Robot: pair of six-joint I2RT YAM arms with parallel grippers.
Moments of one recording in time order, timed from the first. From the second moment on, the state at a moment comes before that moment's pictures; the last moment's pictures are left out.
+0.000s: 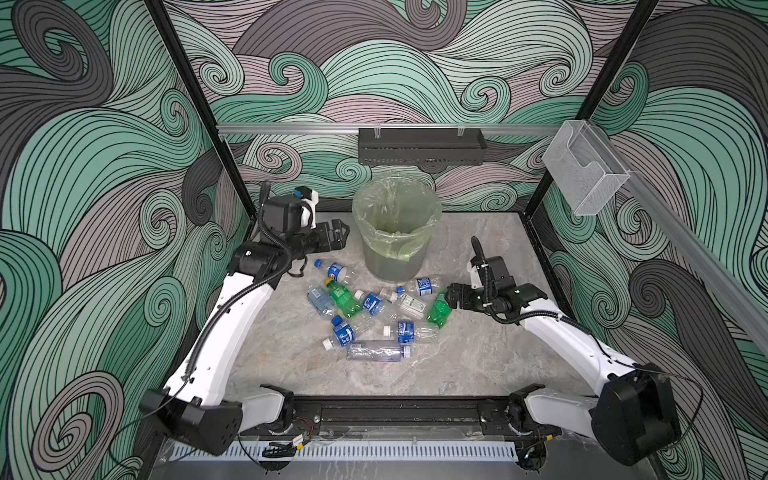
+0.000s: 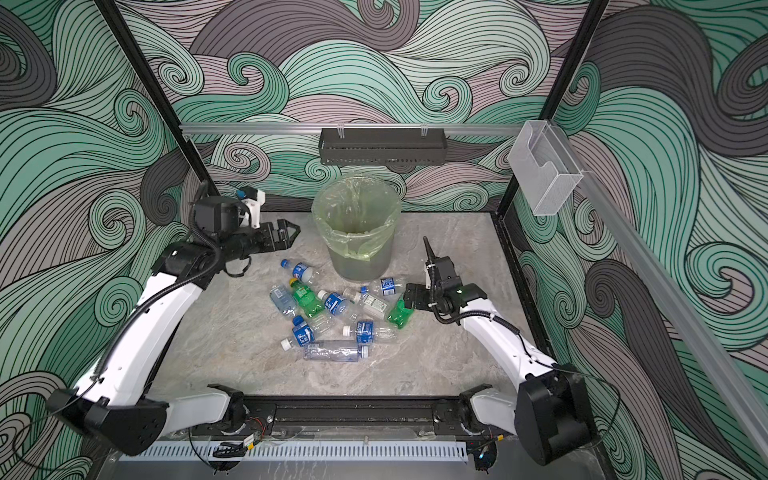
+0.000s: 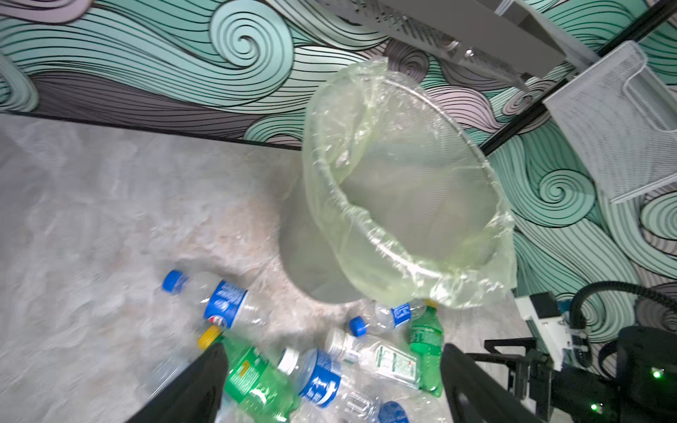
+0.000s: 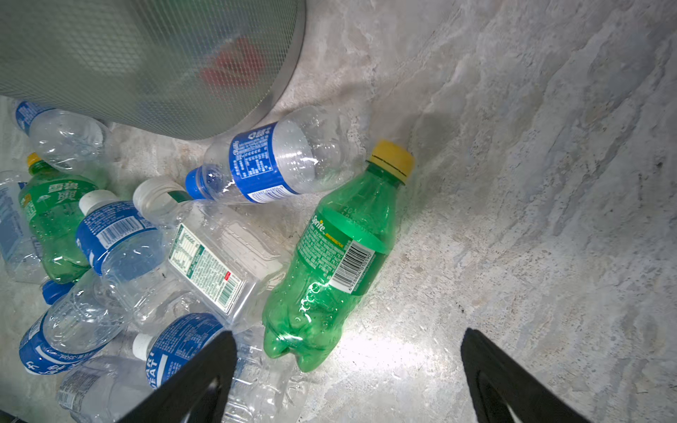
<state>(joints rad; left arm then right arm) -0.26 1.21 1.43 -0.77 0.14 -0.34 0.35 1.25 0.84 -0.60 -0.10 0.41</state>
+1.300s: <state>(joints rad) -0.24 0.96 0.96 -0.85 -0.13 -0.36 0.42 1.56 0.85 -0.46 -0.06 0.54</state>
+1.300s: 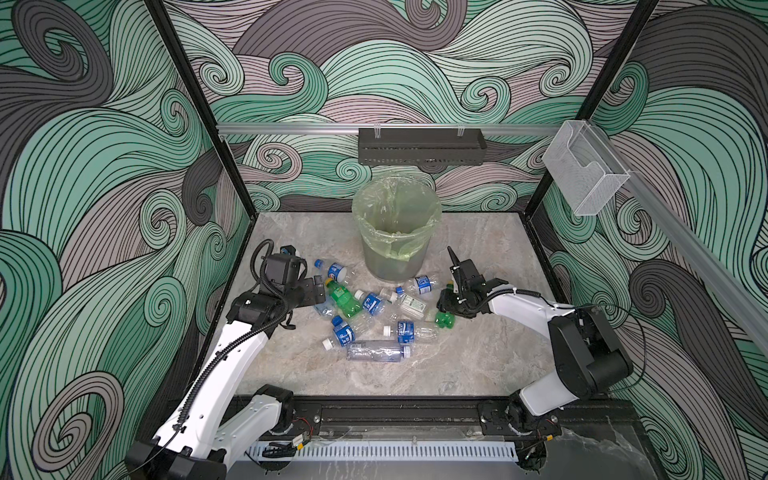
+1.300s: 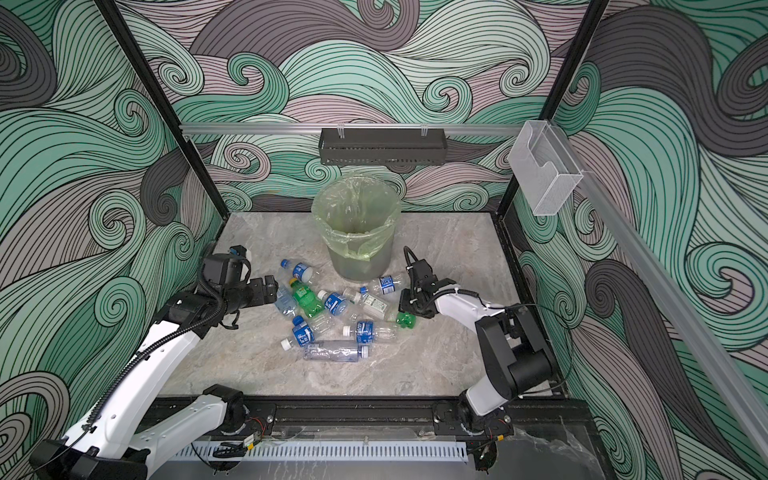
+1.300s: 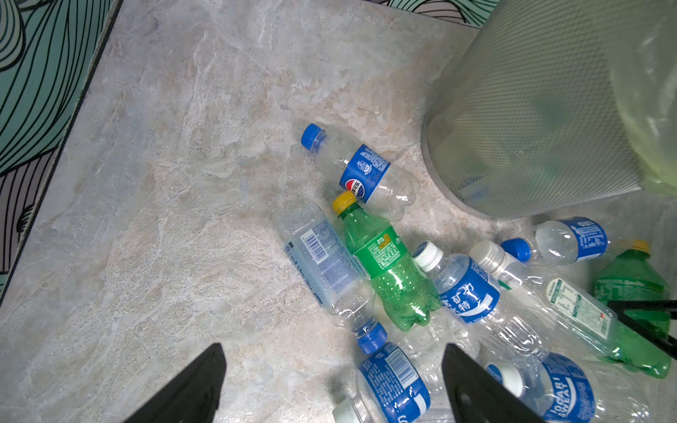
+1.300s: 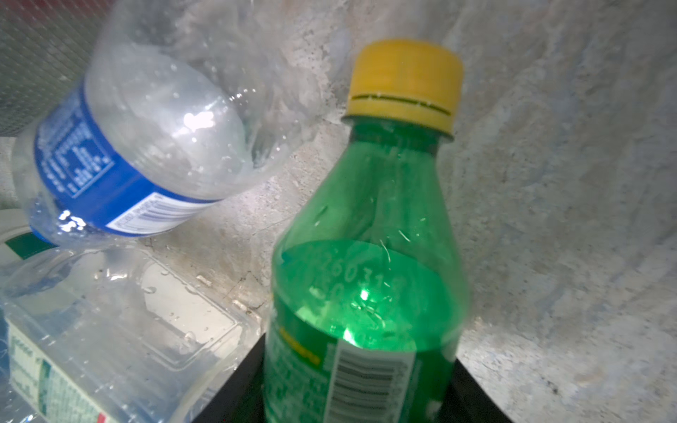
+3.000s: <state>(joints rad) -0.24 0.97 0.87 -0.80 -0.14 -0.46 0.44 1.64 1.74 -0.61 -0.21 0.35</state>
